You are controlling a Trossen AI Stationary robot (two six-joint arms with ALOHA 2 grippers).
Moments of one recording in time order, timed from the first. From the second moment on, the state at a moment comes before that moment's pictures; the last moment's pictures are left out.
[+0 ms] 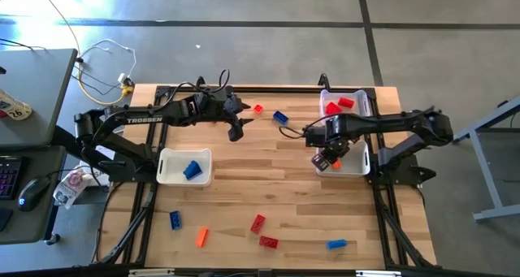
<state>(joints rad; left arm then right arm) 0.48 1.38 0.91 -0.06 0.01 0.19 -0.08 1.45 1.10 -1.32 -0.03 0.81</state>
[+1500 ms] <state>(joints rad) 0.48 1.24 0.91 -0.24 -0.02 0.12 -0.19 1.60 1.34 -1.16 0.30 0.38</state>
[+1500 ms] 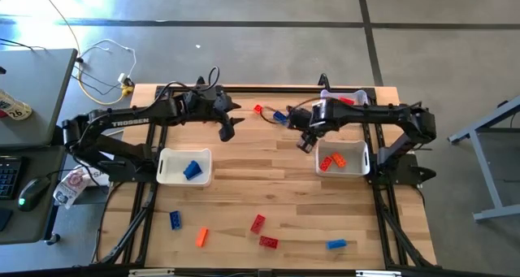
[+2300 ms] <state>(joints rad) 0.49 1.22 0.91 -0.45 -0.07 0.03 -0.34 1.67 1.35 -0.46 0.25 -0.15</state>
